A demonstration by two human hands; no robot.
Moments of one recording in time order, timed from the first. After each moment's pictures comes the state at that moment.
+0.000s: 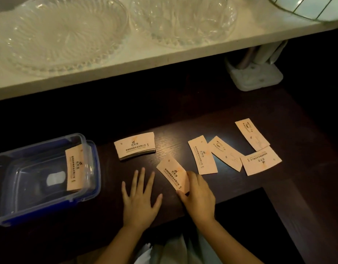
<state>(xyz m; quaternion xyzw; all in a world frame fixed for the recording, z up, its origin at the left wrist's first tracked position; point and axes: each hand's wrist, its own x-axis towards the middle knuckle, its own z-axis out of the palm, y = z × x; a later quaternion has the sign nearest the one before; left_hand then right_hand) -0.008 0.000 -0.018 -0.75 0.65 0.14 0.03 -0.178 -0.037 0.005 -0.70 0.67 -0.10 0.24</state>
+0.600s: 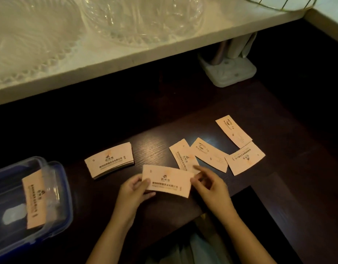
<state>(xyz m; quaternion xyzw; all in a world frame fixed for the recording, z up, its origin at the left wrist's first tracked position) -0.031 -0.068 0.022 -0.65 0.27 0.60 -0.39 -0.239 -0.073 0.028 -0.51 0.68 -0.30 0.44</state>
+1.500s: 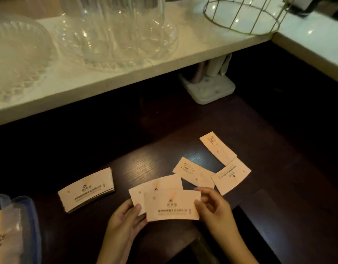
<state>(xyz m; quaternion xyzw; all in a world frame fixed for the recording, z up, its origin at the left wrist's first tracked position) -0.056 -0.071 0.027 -0.56 0.19 0.67 -0.45 -0.263 -0.074 0.048 -0.40 0.65 -0.40 0.50</state>
